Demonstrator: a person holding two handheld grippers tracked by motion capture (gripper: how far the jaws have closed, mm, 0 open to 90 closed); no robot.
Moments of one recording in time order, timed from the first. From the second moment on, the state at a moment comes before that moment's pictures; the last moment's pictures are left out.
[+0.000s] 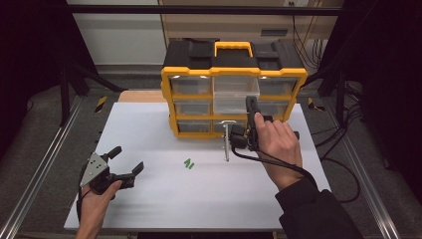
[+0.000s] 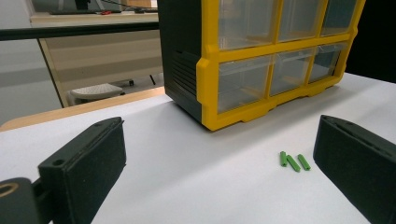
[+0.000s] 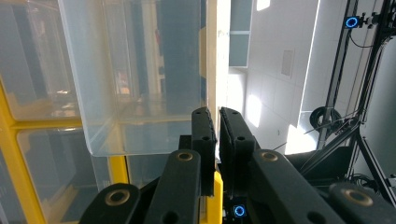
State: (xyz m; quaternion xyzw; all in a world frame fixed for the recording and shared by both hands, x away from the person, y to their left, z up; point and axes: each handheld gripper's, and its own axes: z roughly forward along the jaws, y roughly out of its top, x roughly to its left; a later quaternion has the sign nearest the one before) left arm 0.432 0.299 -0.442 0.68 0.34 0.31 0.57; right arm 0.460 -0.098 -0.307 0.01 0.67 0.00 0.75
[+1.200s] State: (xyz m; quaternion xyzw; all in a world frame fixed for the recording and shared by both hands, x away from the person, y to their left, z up) left arm 0.431 0.298 -0.442 0.68 0.34 0.31 0.57; right arm 0.443 -0.097 -0.311 0.02 0.67 0.02 0.74
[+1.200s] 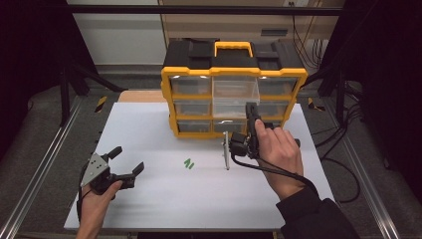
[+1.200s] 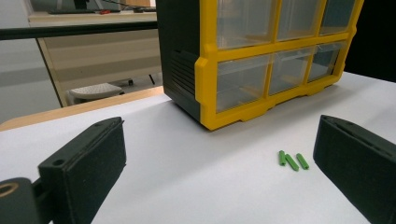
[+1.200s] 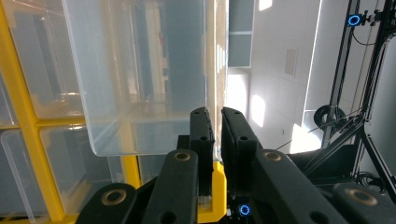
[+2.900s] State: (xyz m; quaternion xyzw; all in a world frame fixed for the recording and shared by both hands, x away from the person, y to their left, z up) left arm 0.423 0.267 -0.440 0.72 0.30 0.29 0.55; right arm 0.423 -0.207 -0.388 0.38 0.68 0.46 0.43
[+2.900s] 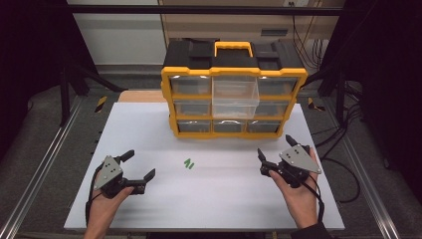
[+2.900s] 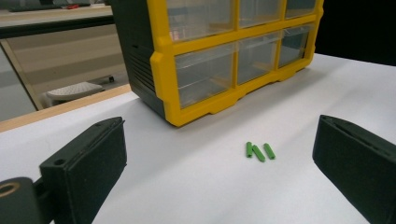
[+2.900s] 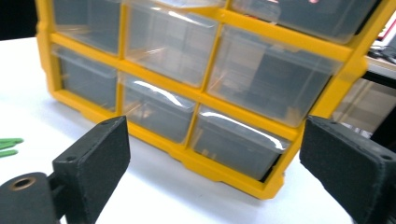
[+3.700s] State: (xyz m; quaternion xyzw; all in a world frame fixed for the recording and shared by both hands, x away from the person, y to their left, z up) left arm 0.422 0.245 -0.442 0.73 0.30 0.27 0.55; right arm 0.419 -0.234 -0.438 0.39 0.67 0.51 0.38
